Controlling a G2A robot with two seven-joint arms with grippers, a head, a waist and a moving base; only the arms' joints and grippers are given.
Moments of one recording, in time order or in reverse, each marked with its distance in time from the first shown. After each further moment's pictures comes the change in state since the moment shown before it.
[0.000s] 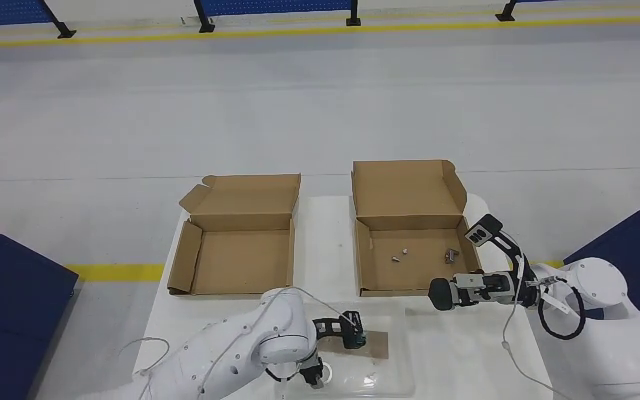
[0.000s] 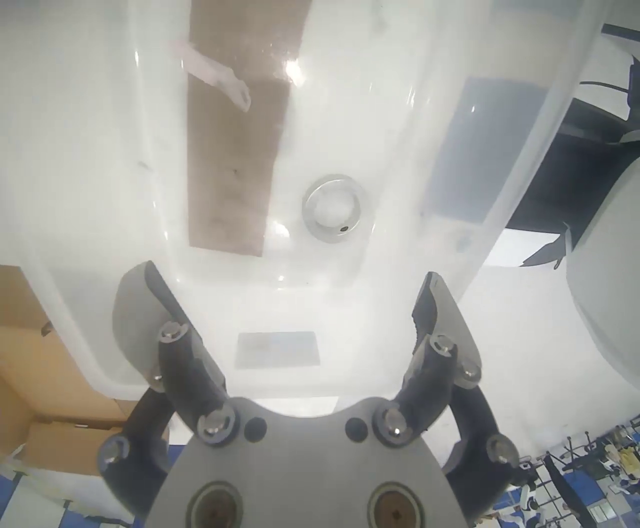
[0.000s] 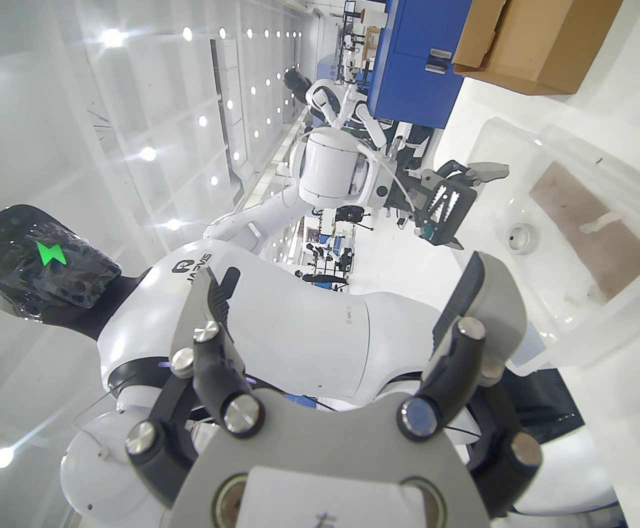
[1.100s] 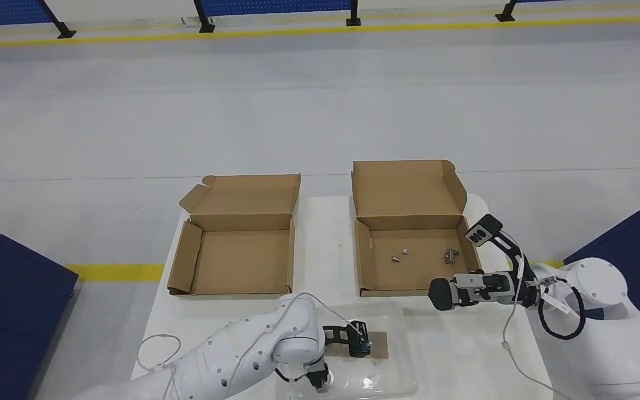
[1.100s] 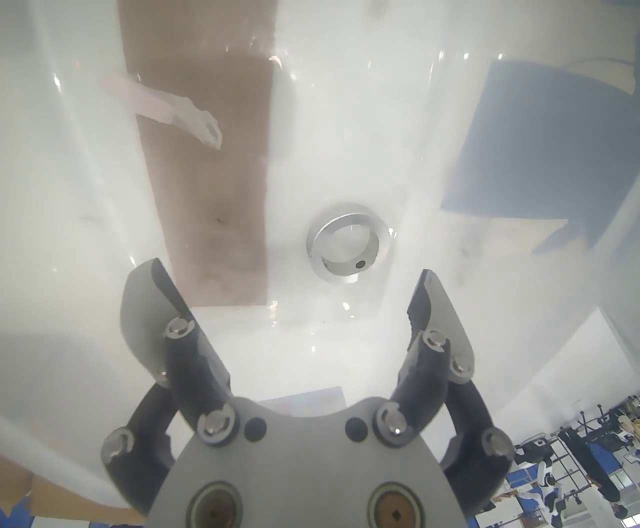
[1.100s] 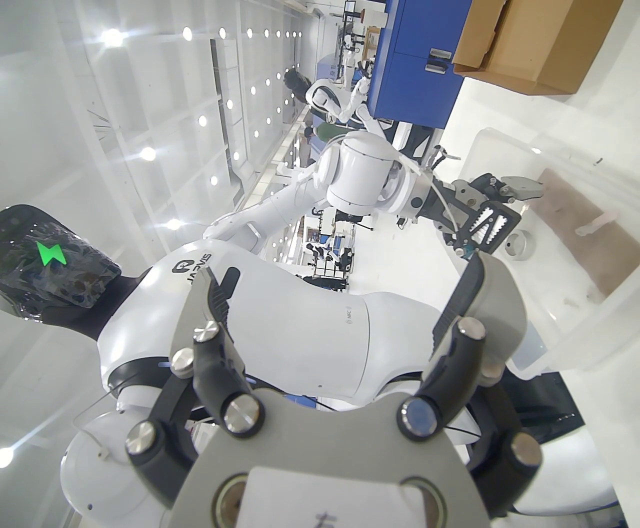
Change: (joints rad) left arm -0.040 -0.067 0.118 0.183 0.025 -0.077 0.119; right arm 0.000 0.000 0.000 0.000 0.000 0.000 0.000
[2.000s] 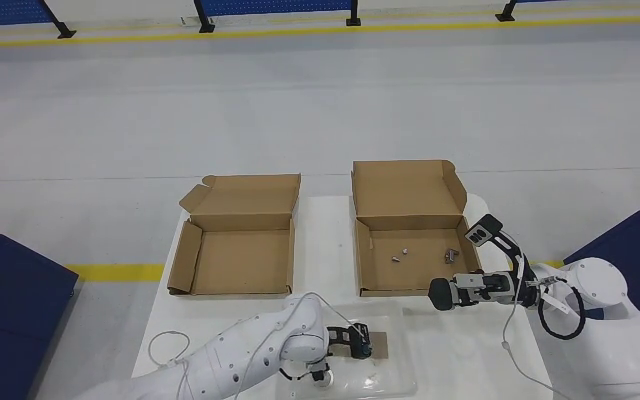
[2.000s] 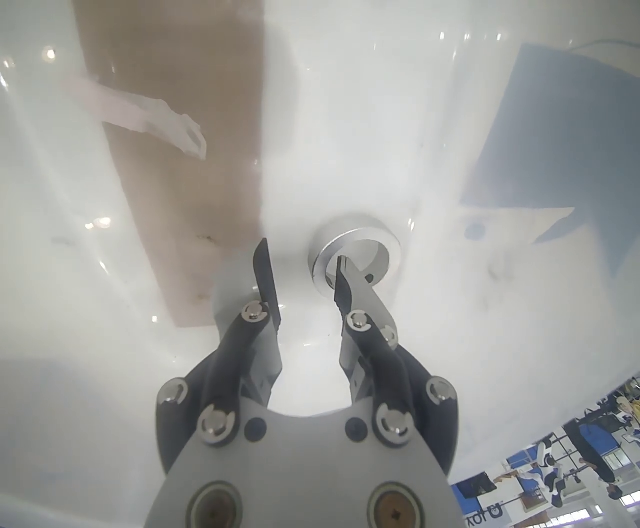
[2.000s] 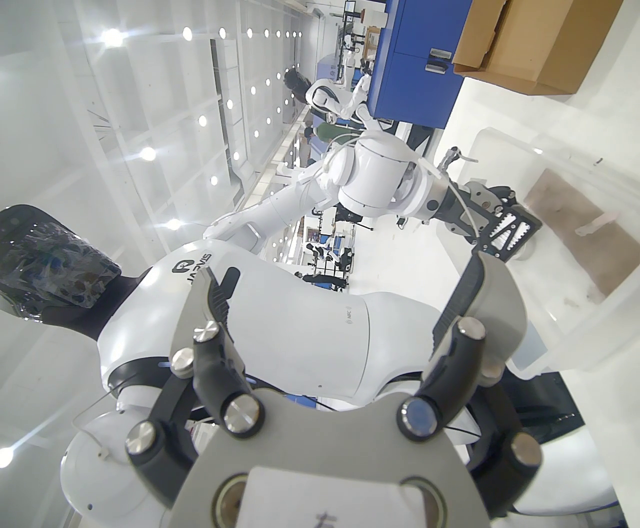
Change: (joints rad) left arm -0.019 -0.050 0.034 0.096 0.007 -0.026 0.010; right arm 0.000 0.000 0.000 0.000 0.000 0.000 0.000
